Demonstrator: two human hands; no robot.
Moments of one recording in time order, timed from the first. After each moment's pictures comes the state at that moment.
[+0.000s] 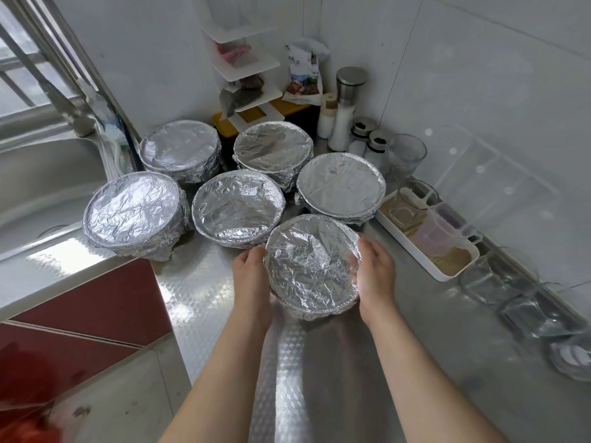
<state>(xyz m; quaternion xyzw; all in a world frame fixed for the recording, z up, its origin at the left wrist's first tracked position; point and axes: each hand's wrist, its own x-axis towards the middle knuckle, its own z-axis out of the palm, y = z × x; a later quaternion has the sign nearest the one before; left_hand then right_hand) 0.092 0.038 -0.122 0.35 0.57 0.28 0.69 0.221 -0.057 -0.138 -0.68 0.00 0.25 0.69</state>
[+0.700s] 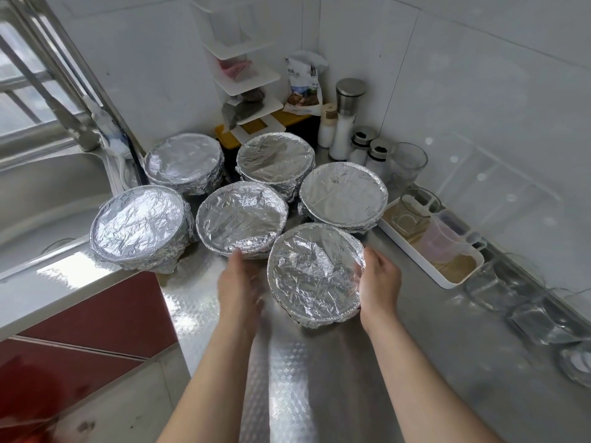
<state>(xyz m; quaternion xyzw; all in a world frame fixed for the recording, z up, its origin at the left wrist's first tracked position) 0.073 0.058 -0.127 0.35 0.58 0.27 0.68 0.217 -0.052 -0.142 -0.69 0.01 0.20 0.70</state>
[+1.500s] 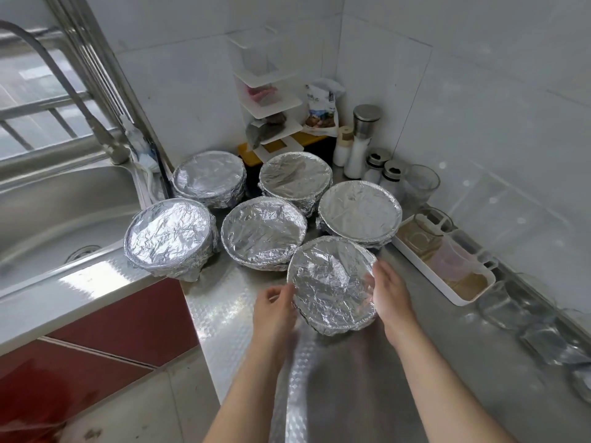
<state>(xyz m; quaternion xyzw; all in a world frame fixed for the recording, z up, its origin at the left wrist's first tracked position) 0.065 0.027 -0.125 0.42 0.56 0.23 0.67 0.223 -0.055 -0.147 -0.74 -0.09 0.29 0.60</state>
